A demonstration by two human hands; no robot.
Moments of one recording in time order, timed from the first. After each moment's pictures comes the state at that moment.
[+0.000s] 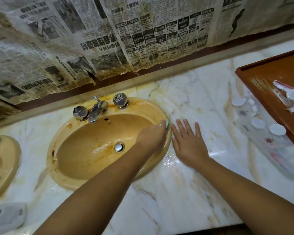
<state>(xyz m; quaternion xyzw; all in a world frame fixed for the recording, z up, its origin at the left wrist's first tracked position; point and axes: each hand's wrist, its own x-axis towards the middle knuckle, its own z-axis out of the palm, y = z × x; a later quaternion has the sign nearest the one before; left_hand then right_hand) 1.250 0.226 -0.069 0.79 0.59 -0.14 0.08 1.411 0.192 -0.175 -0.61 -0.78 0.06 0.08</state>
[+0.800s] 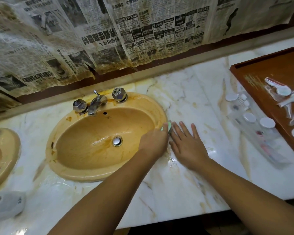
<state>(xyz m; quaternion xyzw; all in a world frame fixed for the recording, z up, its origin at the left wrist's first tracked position) 1.274 0.174 -0.069 0.77 0.61 -0.14 0.09 1.424 0.156 -0.171 -0.57 -0.82 0.06 0.05</state>
